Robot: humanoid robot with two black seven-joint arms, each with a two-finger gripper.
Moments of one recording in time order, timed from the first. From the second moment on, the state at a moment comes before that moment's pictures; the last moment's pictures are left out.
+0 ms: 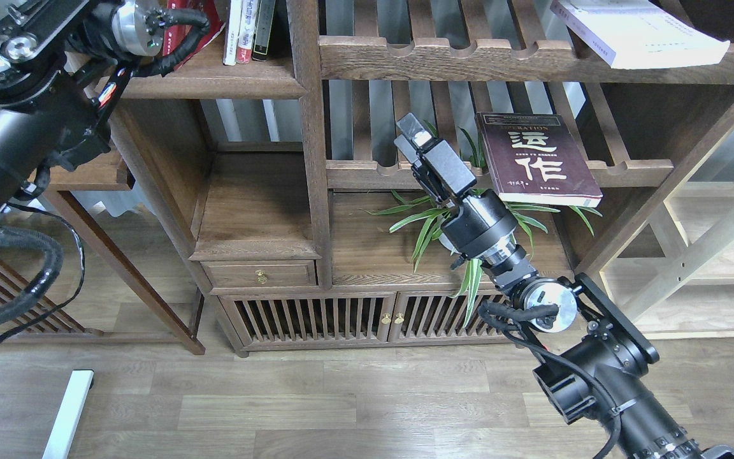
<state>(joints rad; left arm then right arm) -1.31 0.16 -0.84 -0.79 0.64 0.37 0.11 0.33 -0.03 1.14 1.23 0.03 0.58 -0.09</state>
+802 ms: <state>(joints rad) -1.31 0.23 -0.89 -1.00 0.63 0.47 0.12 0.32 -0.03 1.15 1.22 0.03 0.58 -0.09</state>
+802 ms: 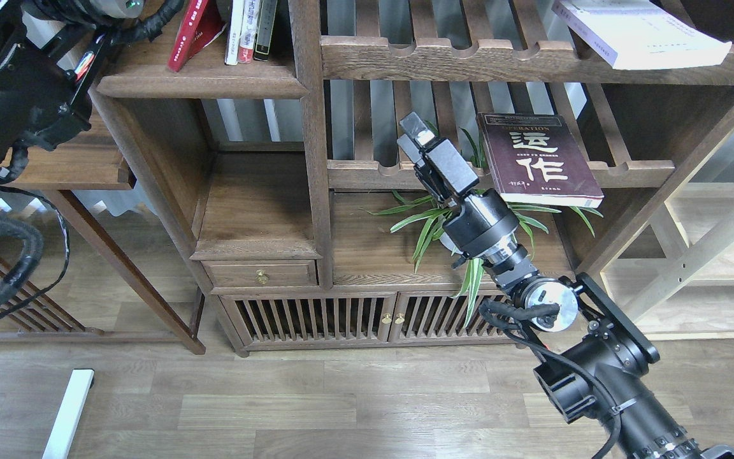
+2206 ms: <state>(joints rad) -0.61 0.10 -1.20 -1.58 0.16 -0.47 0.05 0.12 0.02 1.27 1.25 0.04 0.58 -0.09</state>
